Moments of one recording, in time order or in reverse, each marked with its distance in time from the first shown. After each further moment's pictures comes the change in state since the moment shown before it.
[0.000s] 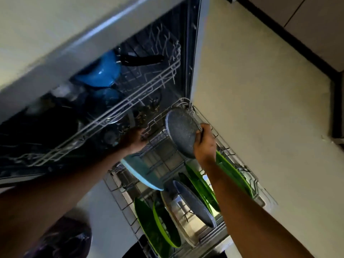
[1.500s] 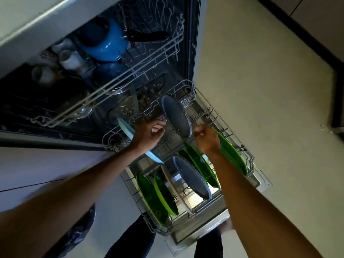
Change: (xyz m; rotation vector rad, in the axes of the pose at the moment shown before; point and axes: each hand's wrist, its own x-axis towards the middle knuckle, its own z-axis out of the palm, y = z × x) left_hand -0.096 0.035 0.049 -0.427 0.220 0.250; right_hand -0.052 0.024 -0.026 -0.024 -0.238 0.158
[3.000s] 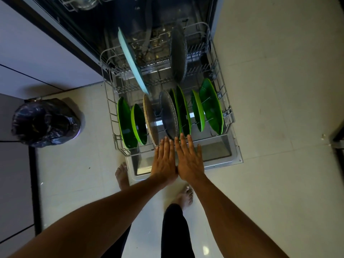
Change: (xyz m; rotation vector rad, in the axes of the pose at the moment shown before) left_hand -0.236 0.056 0.323 0.490 -0.129 -0.453; right_hand -0.161 0.223 -0.039 -1.057 -0.535 -0.634
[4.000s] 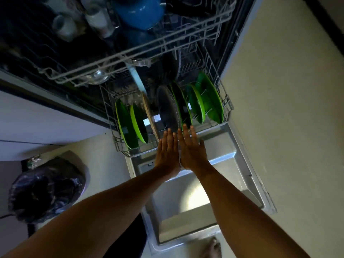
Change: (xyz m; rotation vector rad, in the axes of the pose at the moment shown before) left_hand 0.219 -0.097 -0.148 0.194 0.105 0.115; right_hand 0.235 -0.036 -0.128 0.035 0.221 0.083
